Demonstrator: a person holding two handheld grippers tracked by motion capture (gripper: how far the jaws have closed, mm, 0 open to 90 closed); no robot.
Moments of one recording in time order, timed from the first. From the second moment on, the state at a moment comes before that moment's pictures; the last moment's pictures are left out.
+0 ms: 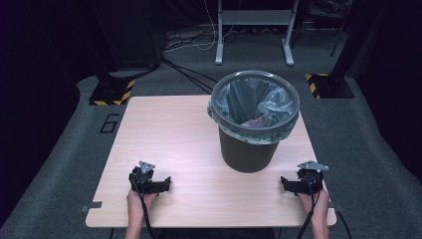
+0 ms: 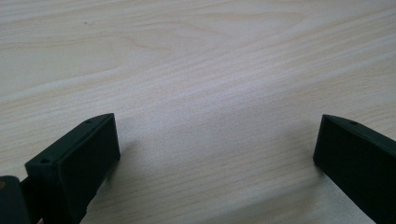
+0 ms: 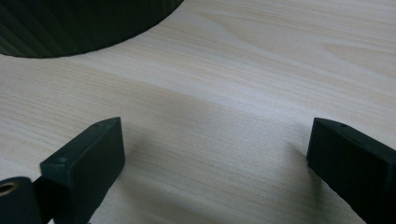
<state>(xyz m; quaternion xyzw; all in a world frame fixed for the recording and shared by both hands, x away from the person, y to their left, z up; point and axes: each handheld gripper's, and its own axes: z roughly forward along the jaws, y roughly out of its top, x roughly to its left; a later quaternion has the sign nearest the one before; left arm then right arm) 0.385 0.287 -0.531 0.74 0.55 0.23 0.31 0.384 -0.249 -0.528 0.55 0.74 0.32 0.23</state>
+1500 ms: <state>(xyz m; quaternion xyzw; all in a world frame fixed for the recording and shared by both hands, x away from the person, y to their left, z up) 0.386 0.287 -0.531 0.74 0.55 0.23 0.31 0.436 -0.245 -0.496 0.56 0.74 0.32 0.20</state>
